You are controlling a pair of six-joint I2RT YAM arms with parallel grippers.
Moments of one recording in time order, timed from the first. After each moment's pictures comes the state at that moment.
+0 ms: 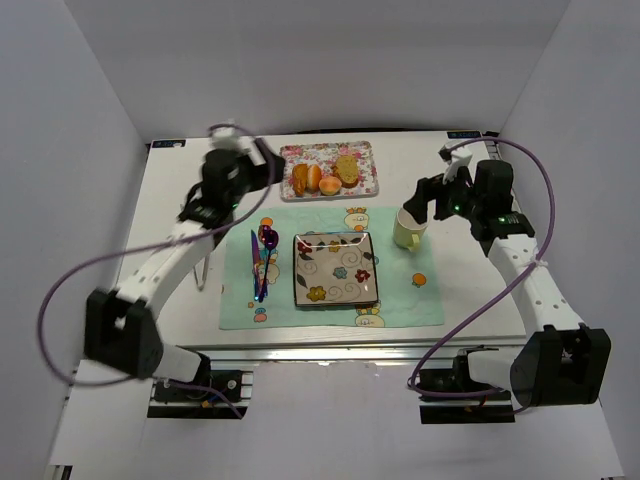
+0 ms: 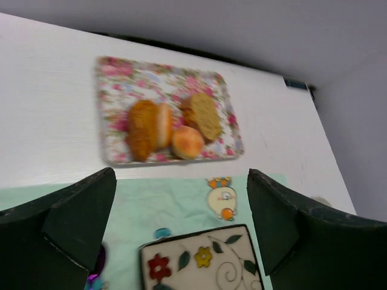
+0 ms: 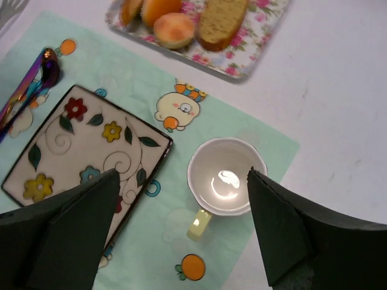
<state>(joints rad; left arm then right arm) -0.38 1.48 1.17 0.09 -0.06 -0.49 0.10 1.22 1.02 -0.27 -0.47 -0.09</state>
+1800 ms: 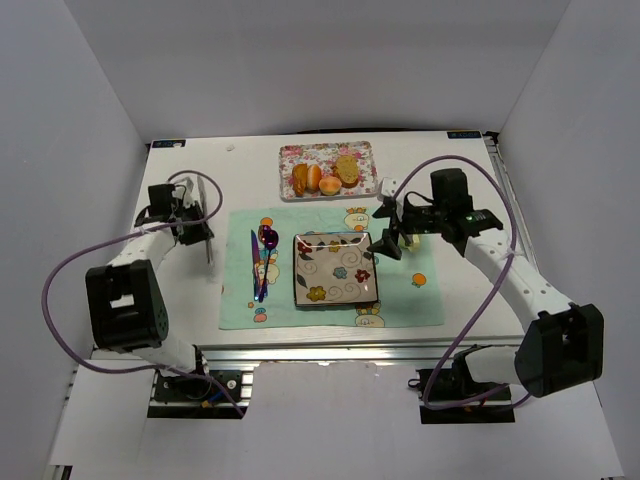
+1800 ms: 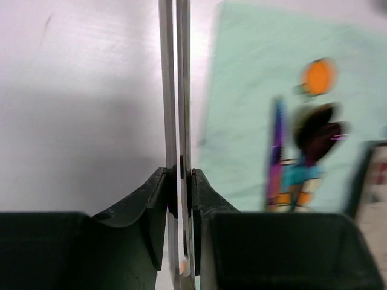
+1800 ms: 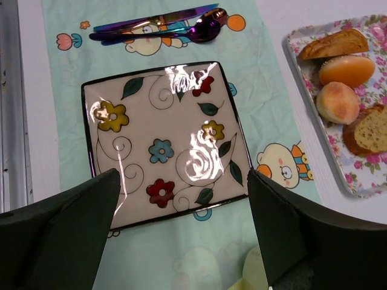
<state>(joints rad) 0.18 1.59 0.94 -0.31 0.25 -0.11 0.35 1.30 1.04 -0.42 -0.90 -0.72</state>
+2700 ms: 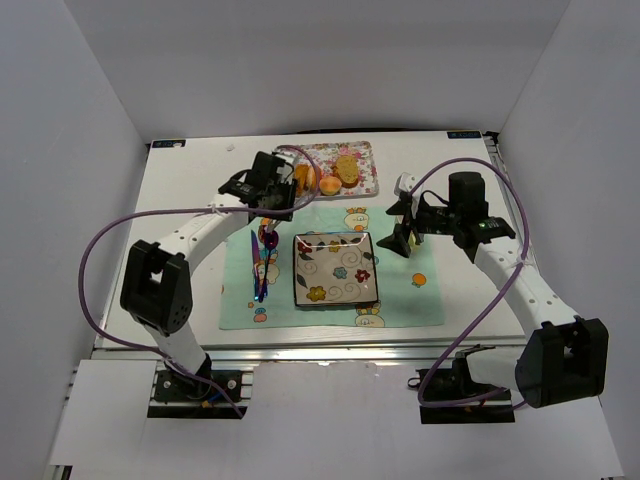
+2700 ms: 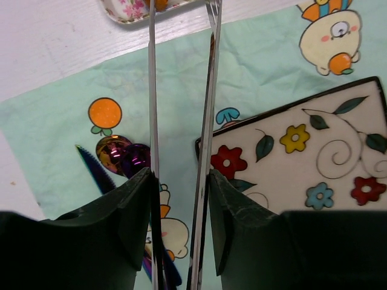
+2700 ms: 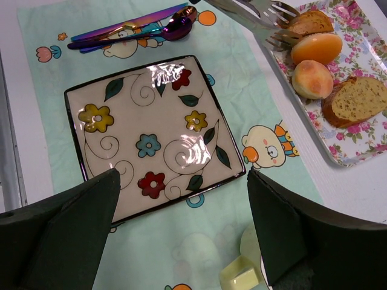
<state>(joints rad) -0.45 1.71 1.38 -0.50 -0.03 -0.17 0.24 1.23 0.97 -0.34 -0.91 -0.62</state>
